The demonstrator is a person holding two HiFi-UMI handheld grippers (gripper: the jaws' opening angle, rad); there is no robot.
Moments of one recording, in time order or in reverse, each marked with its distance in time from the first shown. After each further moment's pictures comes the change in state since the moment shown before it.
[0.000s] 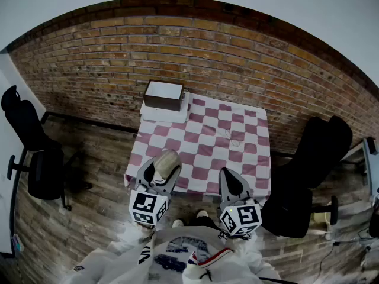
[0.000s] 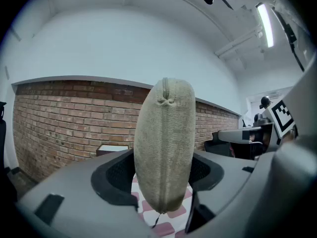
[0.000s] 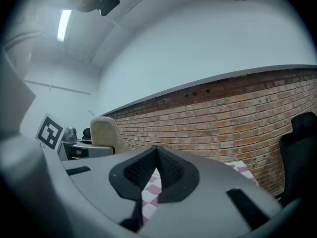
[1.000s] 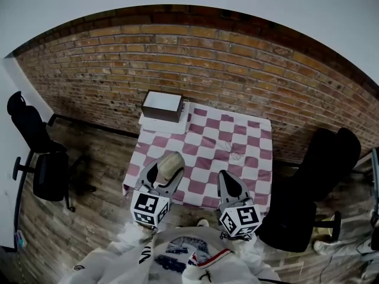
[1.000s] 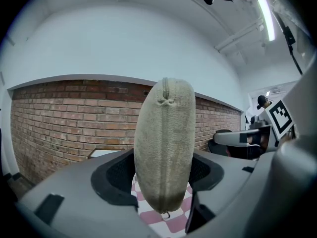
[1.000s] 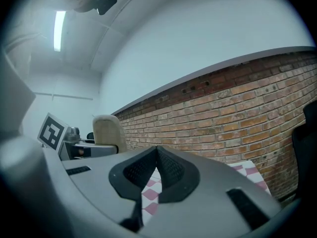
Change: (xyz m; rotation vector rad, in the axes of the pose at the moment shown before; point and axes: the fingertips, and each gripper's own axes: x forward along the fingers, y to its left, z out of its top) left arm 0.072 -0.013 0.020 0.028 0.025 0.015; right arm 0.047 -0.058 0.007 0.060 0.015 0.081
